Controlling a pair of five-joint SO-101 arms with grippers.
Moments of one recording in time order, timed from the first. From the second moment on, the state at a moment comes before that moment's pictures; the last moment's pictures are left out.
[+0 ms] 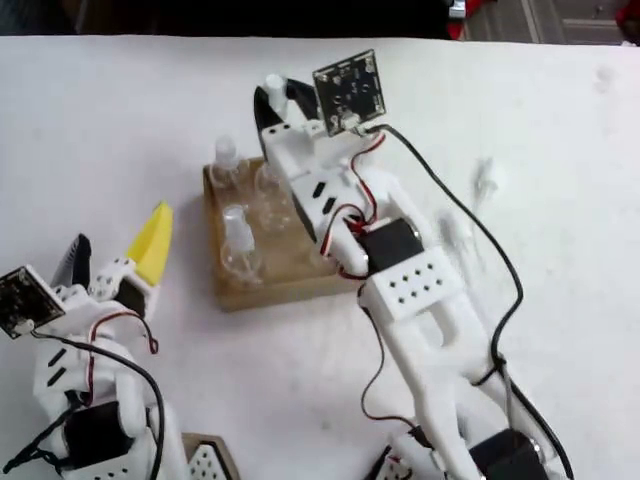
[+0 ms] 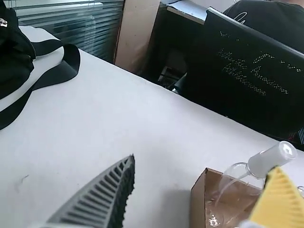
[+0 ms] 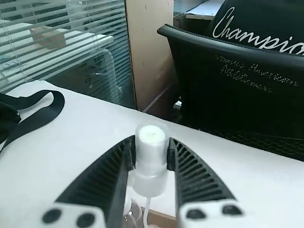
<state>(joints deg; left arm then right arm) -23.3 -103.5 80.0 48.7 18.7 -30.2 -24.0 25.4 15.6 1.0</state>
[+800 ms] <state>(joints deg) -23.3 -103.4 81.1 48.7 18.7 -30.2 -16.0 44.0 -3.3 1.0</state>
